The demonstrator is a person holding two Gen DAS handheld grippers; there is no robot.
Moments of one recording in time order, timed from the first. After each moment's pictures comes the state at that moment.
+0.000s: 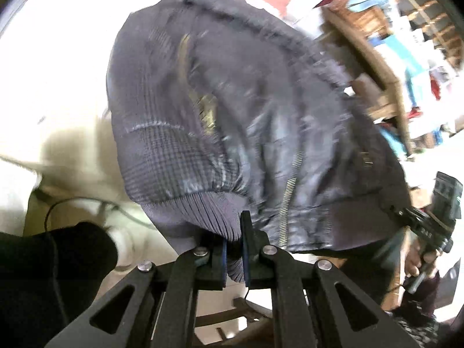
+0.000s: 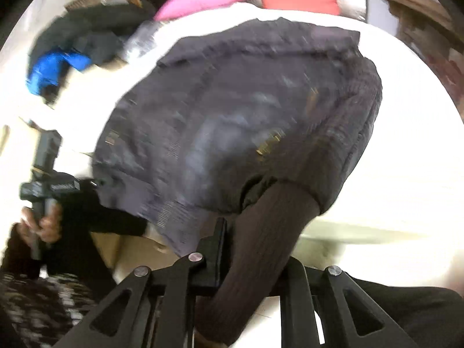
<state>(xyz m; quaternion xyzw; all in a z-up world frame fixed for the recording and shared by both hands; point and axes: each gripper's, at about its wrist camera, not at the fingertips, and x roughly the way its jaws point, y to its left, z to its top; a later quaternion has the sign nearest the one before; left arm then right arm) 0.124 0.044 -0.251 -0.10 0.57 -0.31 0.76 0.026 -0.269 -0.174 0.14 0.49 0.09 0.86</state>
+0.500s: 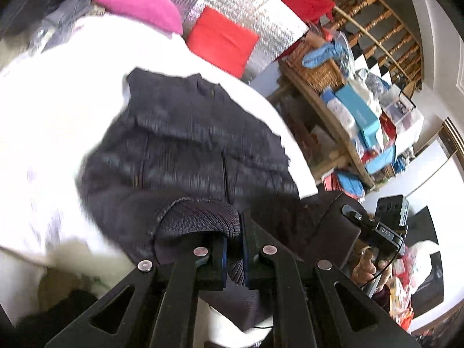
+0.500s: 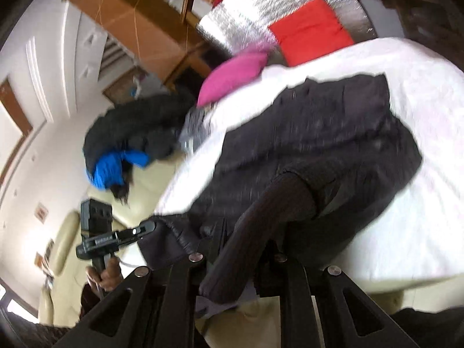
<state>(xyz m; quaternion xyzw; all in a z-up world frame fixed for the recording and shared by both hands) 0.203 0.034 -0.117 -0.16 0.46 -0.37 0.79 0.089 -0.325 -0.107 0.33 0.33 0.14 0.88</state>
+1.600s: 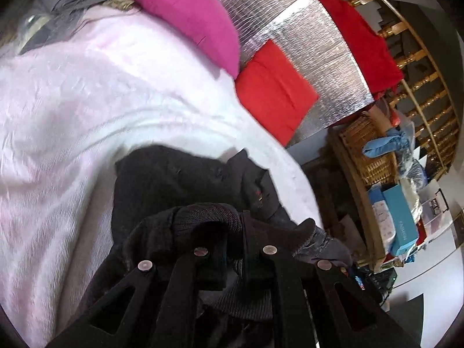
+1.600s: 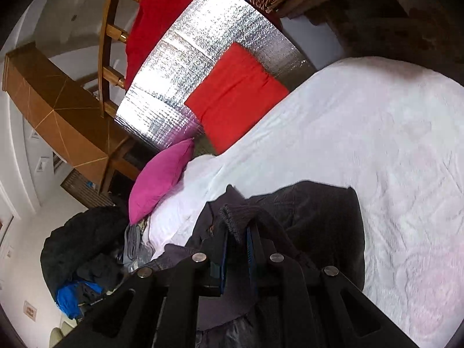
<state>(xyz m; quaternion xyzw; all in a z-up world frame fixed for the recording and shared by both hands) 0.470 -0.033 -0.153 -0.29 0.44 -0.27 0.80 0.319 -0.494 -0.152 0.43 0.24 -0.03 0.87</state>
